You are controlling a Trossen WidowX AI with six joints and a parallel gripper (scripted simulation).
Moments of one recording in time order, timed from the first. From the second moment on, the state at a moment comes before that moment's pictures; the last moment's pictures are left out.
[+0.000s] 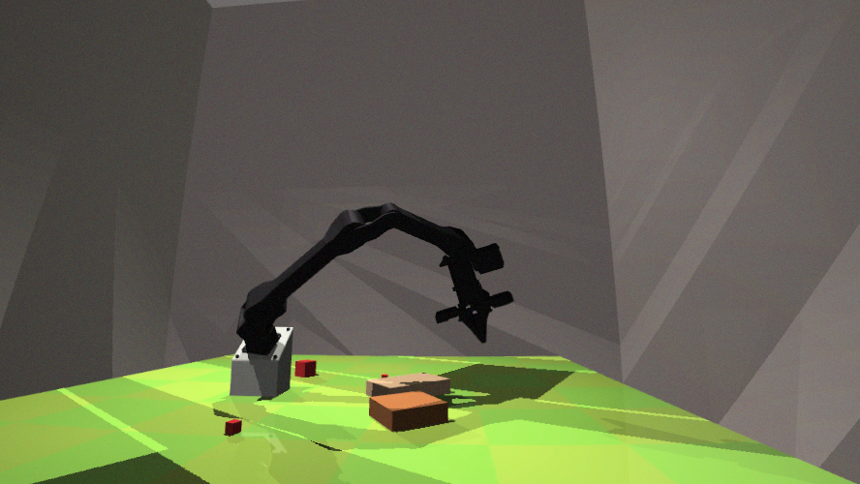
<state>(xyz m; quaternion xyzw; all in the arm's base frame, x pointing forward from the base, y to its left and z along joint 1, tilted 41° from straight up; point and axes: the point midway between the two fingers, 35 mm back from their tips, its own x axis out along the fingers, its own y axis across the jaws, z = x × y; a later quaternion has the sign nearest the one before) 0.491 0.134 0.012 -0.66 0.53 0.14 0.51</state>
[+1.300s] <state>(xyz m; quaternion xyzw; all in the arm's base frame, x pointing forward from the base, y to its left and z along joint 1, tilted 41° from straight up) 0.439 0.050 -0.058 -0.50 0.66 0.02 0.56</state>
